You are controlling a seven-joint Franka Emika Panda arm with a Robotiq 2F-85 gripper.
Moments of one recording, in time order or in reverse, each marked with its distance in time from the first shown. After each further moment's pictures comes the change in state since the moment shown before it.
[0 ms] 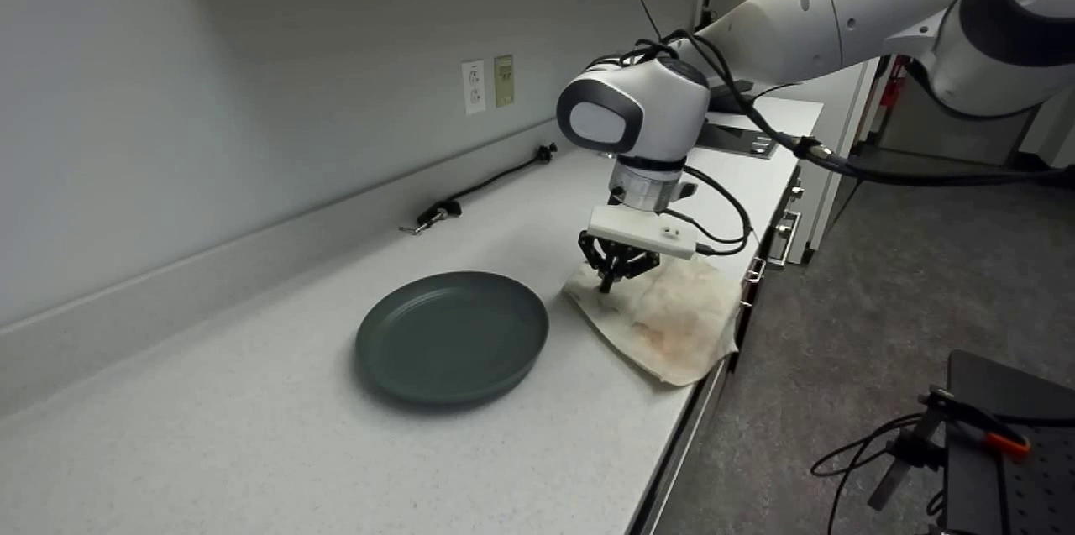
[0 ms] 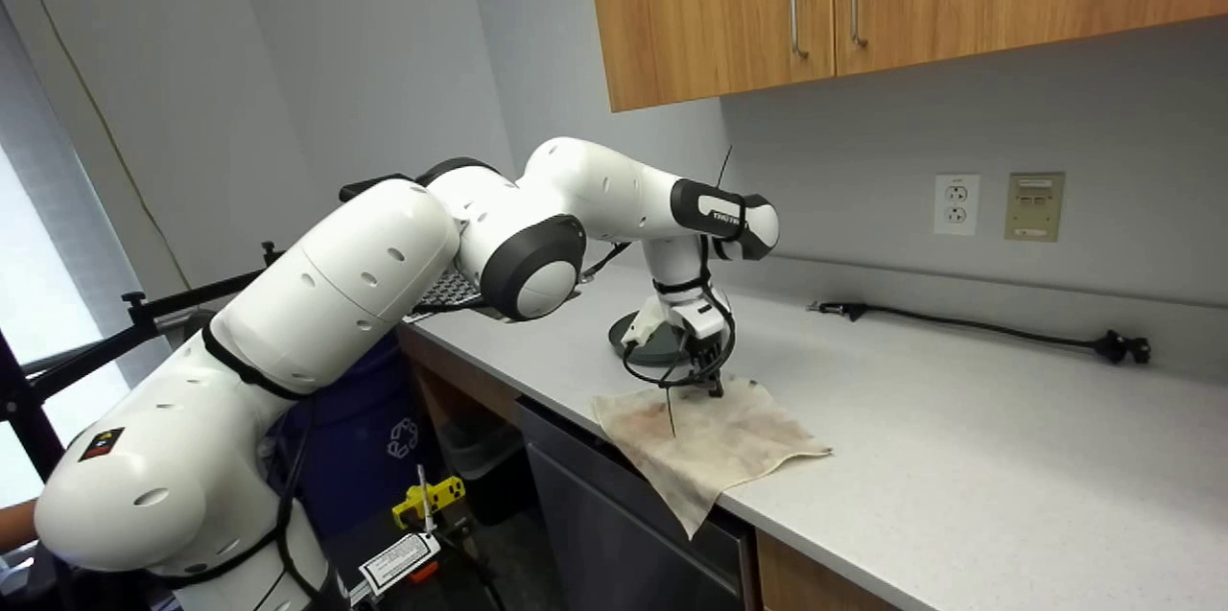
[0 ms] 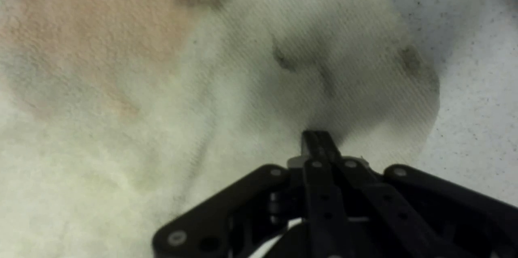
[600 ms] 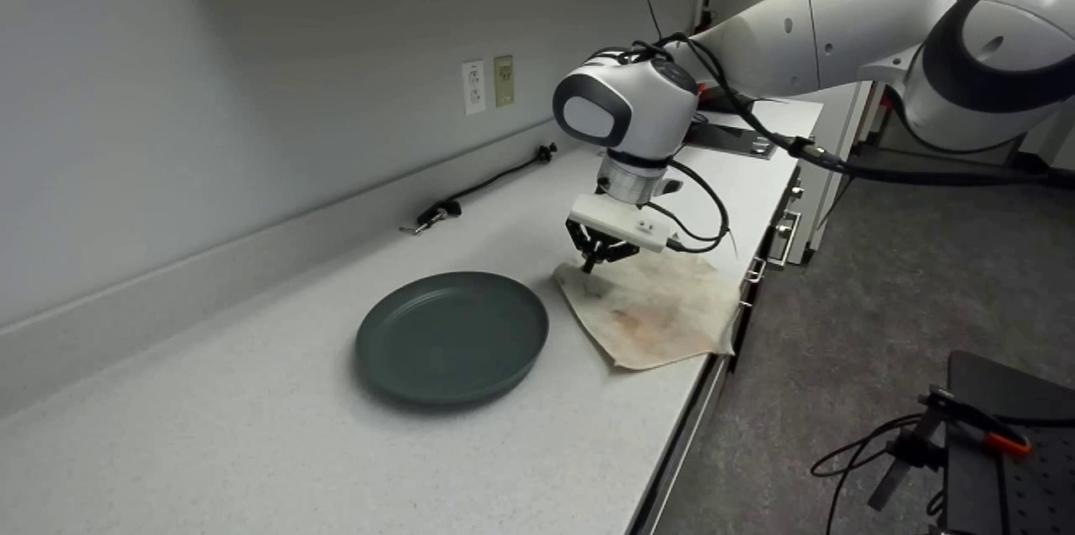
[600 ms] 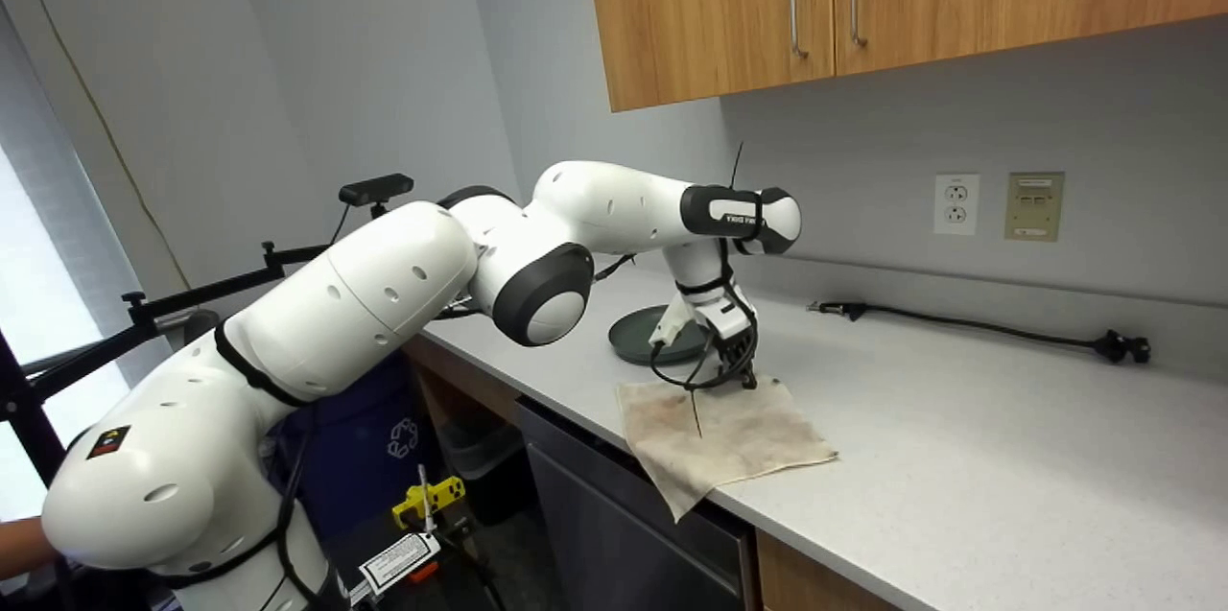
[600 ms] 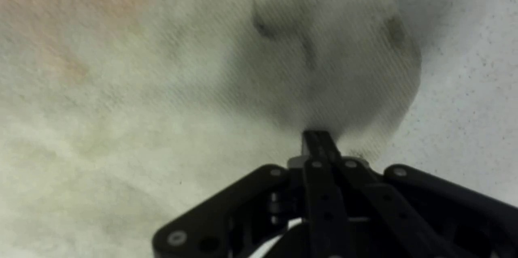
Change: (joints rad) arm 0.042 0.107 -0.033 0.237 -0.037 -0.005 0.020
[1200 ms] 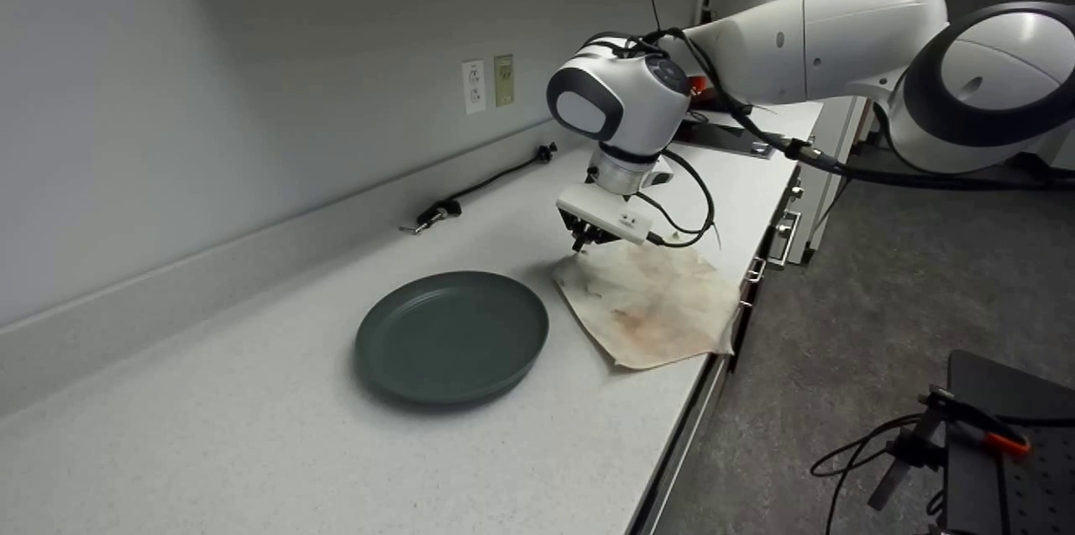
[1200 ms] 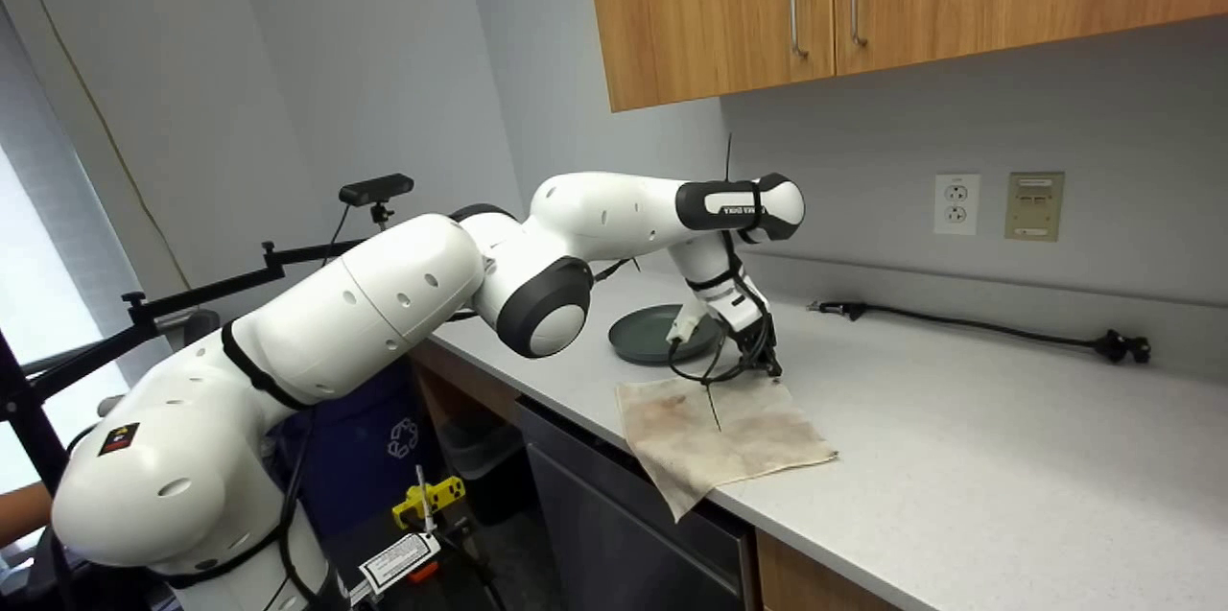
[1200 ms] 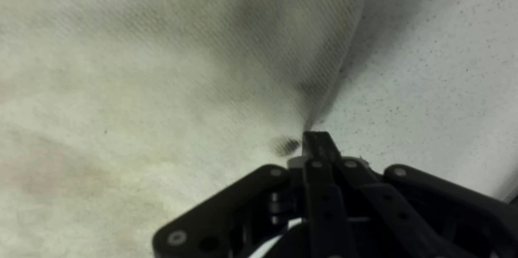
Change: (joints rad) arm 0.059 0.063 -0.042 0.173 -0.065 -0.006 0.046
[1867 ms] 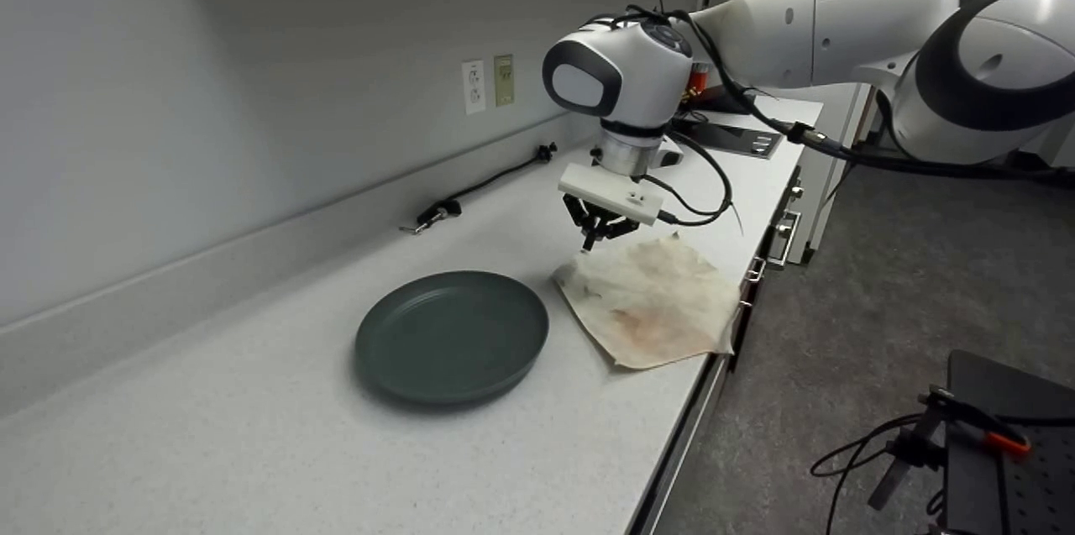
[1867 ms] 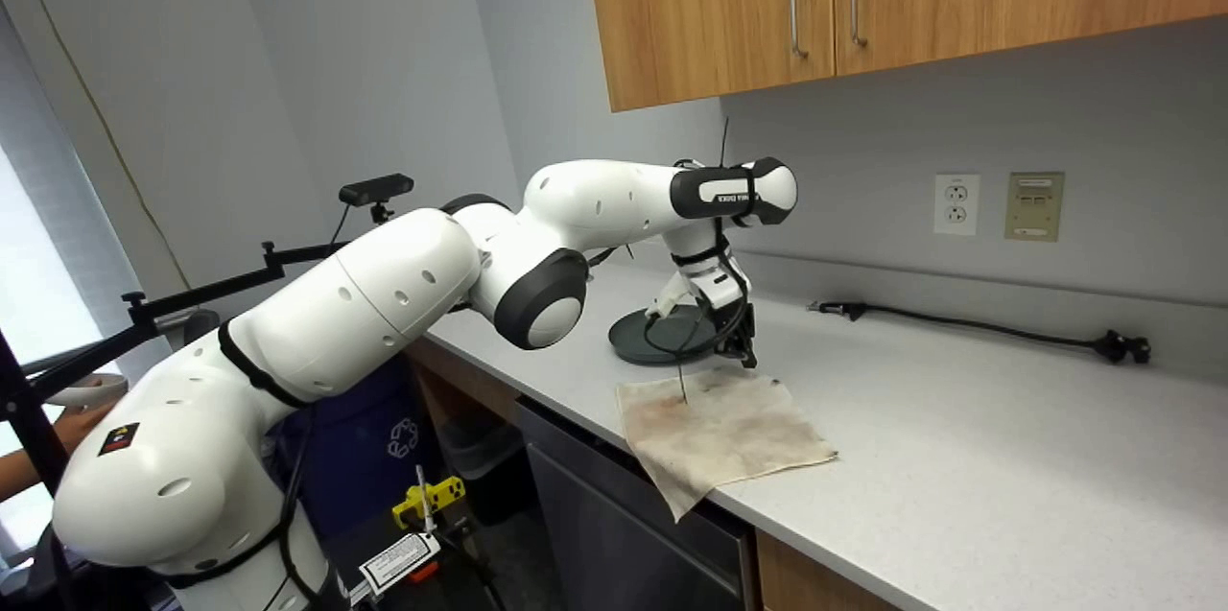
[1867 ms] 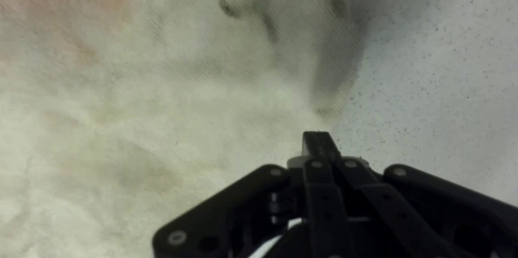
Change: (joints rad) arm 0.000 -0.027 0.055 0.012 0.036 0.169 -0.001
